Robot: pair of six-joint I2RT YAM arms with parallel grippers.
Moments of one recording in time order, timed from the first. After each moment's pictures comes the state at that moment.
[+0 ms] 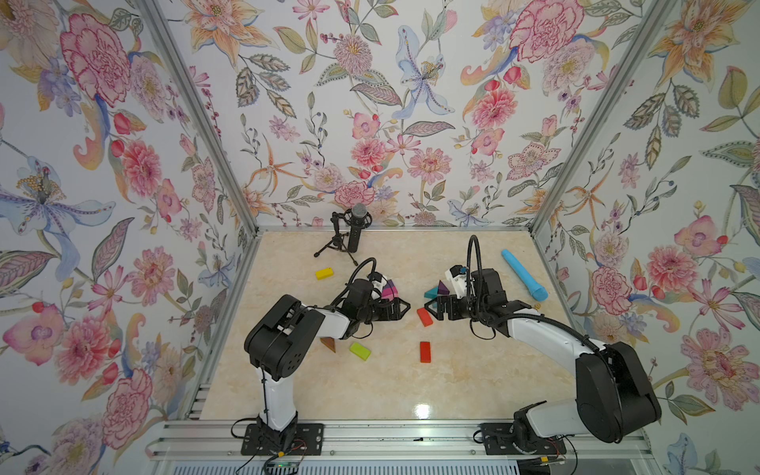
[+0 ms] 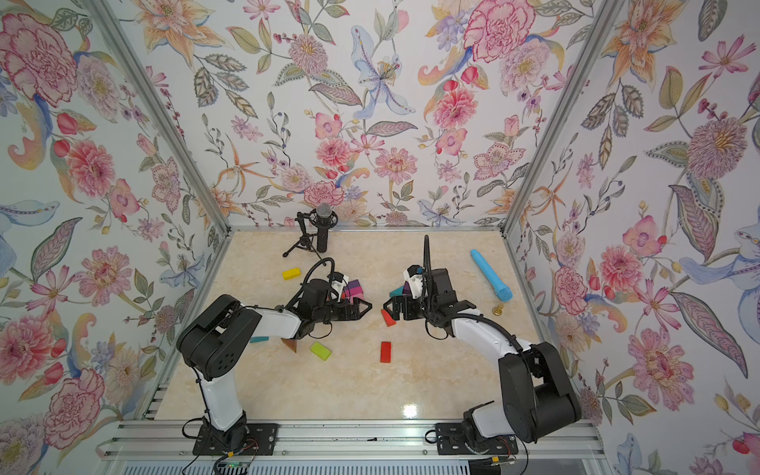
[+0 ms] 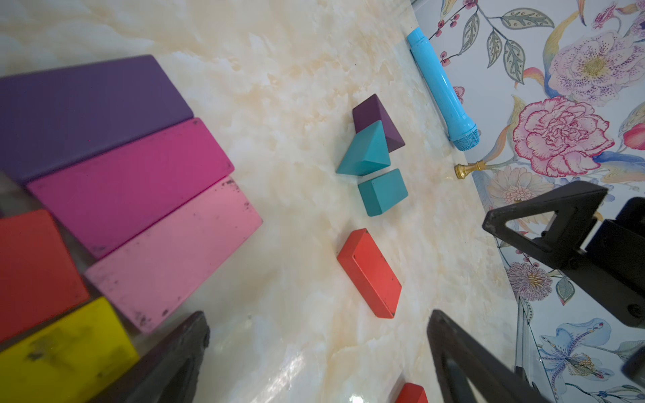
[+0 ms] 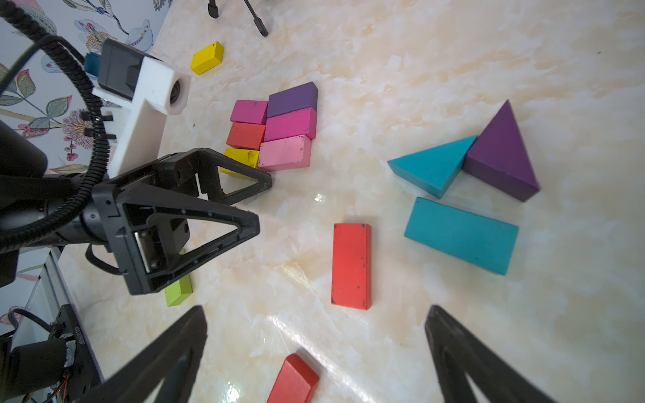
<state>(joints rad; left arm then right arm) -0.56 1.90 0.84 0.47 0.43 -0.62 0.37 1.42 0.80 -0.15 -0.43 0.25</state>
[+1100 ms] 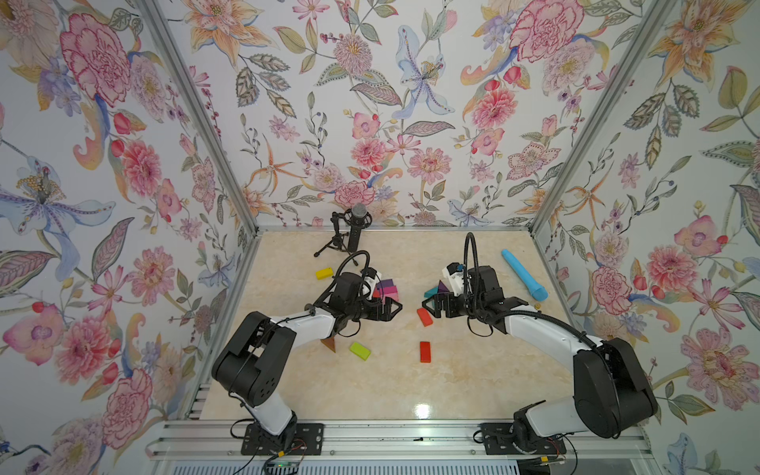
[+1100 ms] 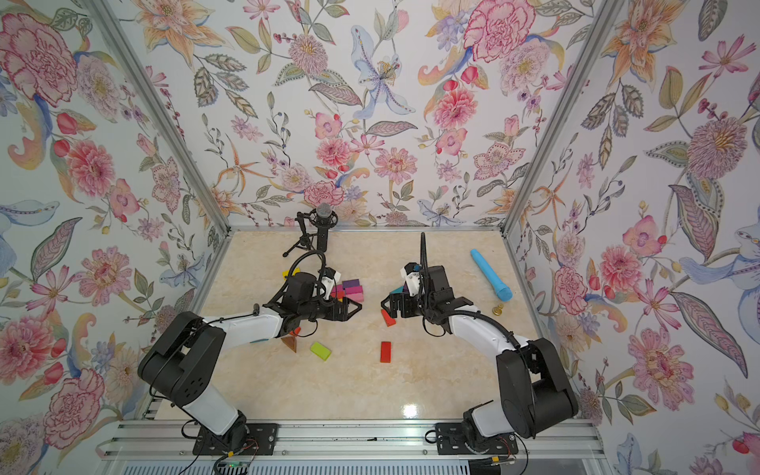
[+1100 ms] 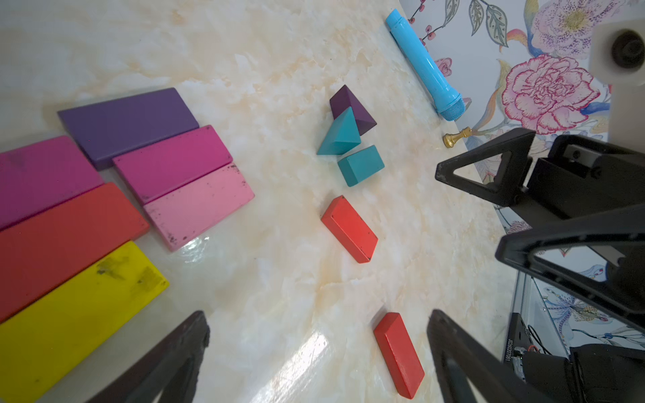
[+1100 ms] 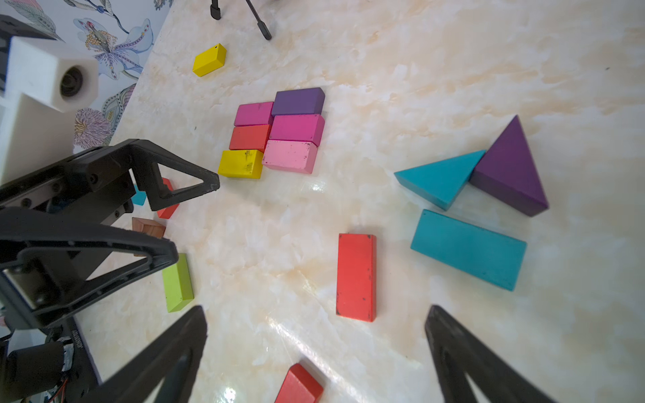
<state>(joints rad) -0.50 1.65 0.79 0.21 0.48 -0.44 0.39 1.45 0.83 -0.16 -0.41 0.25</state>
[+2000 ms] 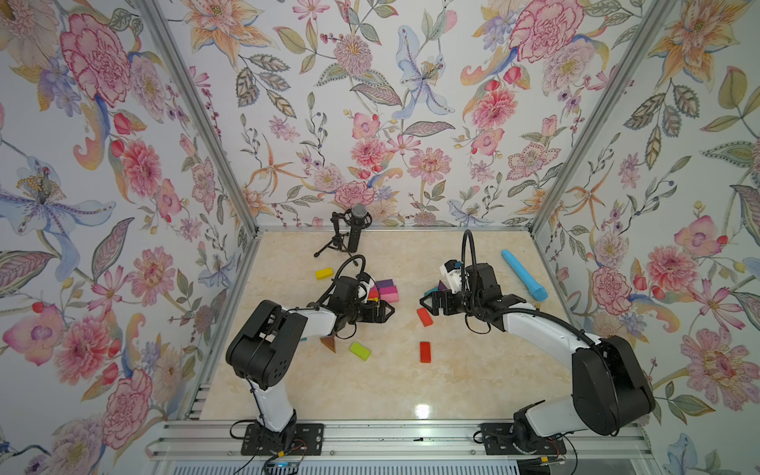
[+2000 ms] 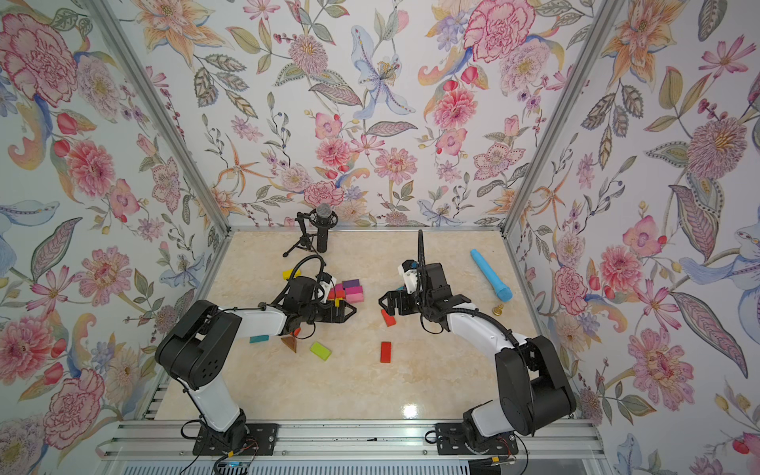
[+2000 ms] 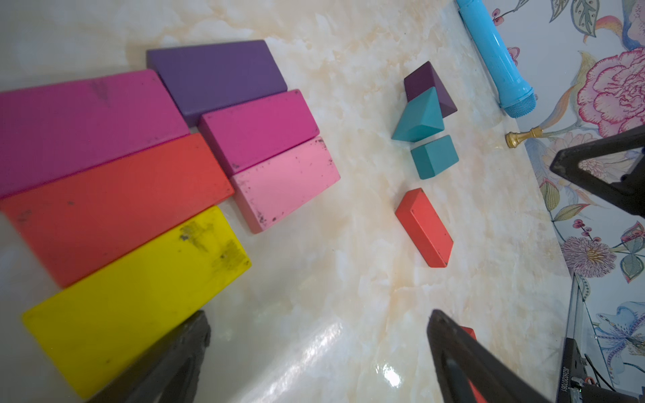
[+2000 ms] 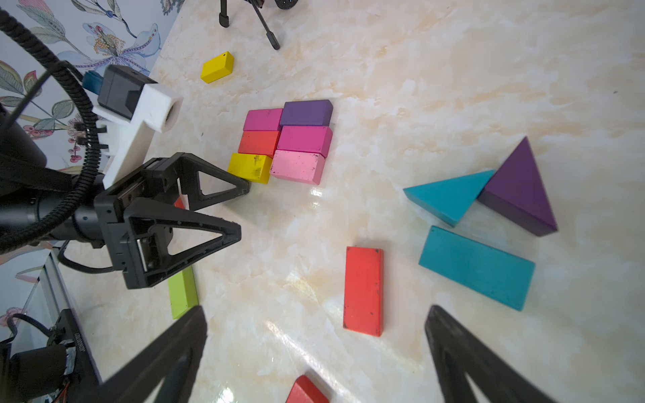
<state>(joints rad) -0.46 1.80 0.81 0.24 0.45 -0.43 0.40 1.47 0.87 -0.16 -0.41 0.25</state>
